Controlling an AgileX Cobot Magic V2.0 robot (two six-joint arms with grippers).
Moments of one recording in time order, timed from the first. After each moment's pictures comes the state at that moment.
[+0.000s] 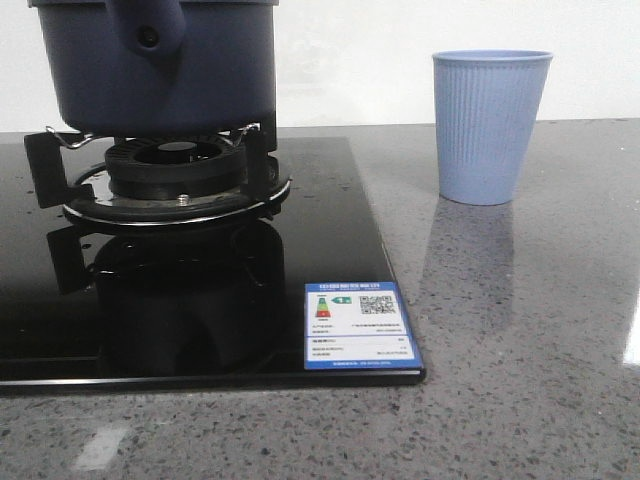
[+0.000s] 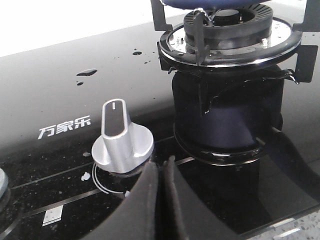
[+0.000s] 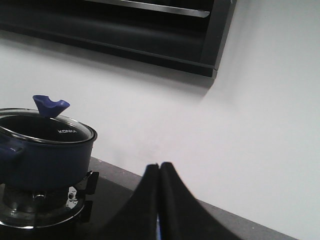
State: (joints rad) left arm -0.17 0.00 0.00 -0.18 0.33 0.37; right arm 0.35 0.24 -0.38 -1.24 -0.06 1.01
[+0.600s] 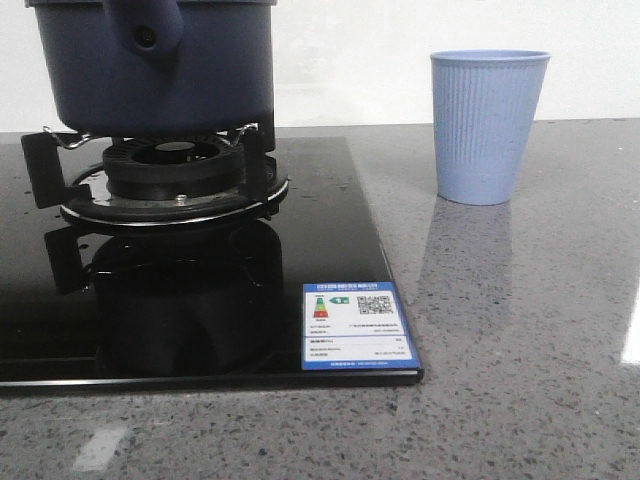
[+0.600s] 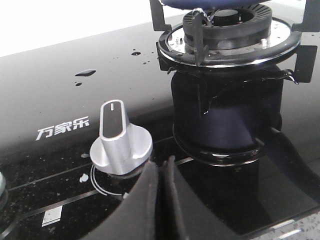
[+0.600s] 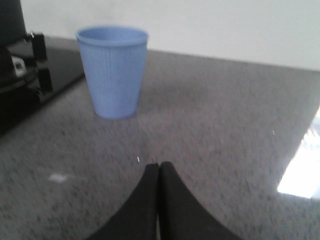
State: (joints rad) left arm -0.17 0.00 0.00 -0.18 0.33 0.37; right arm 0.22 0.24 -0.11 -0.43 0.14 0.36
